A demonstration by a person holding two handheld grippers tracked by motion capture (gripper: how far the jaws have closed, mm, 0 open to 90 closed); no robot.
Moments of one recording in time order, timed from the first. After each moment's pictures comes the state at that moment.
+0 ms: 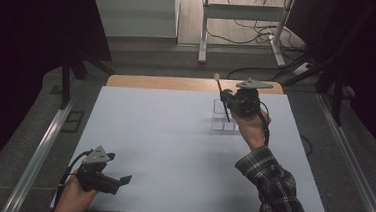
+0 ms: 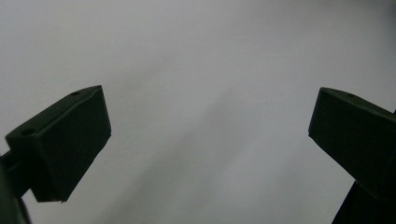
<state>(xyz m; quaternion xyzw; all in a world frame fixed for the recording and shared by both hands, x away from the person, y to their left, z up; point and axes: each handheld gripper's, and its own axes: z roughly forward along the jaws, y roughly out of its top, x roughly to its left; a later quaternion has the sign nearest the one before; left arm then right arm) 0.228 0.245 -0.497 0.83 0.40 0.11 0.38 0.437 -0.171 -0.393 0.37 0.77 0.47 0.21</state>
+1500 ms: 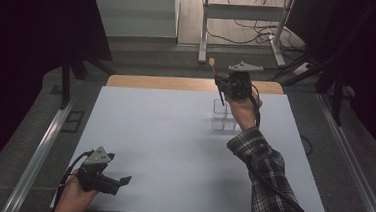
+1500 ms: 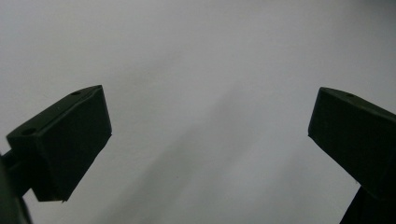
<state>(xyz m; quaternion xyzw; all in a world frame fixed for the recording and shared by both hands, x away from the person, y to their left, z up) 0.228 0.244 -0.498 0.84 0.39 0.12 0.36 0.486 -0.147 -0.384 0.37 0.76 0.48 0.23</state>
